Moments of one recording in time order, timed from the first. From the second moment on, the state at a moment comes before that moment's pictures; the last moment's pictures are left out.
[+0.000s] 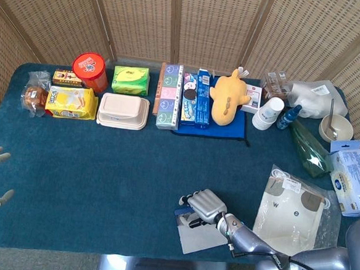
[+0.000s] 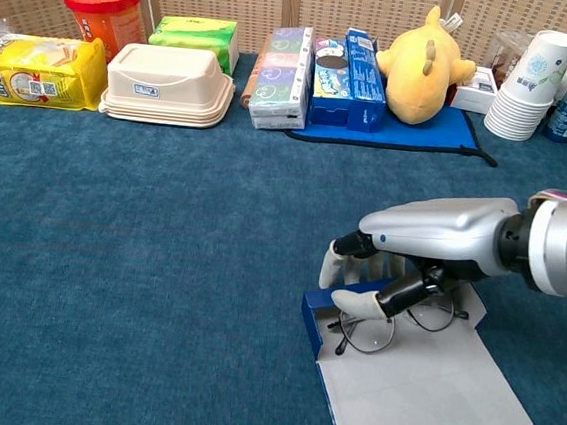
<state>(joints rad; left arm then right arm) -0.06 -0.97 0.00 -1.68 1.56 1.50 -0.11 1.01 -1.37 -0.09 -1.94 -0.80 0.84 -0.49</state>
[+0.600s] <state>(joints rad) -0.07 -0.97 0.00 -1.69 1.56 1.49 -0.10 0.95 -1.33 -0.12 -2.01 -0.82 0.88 -0.49</state>
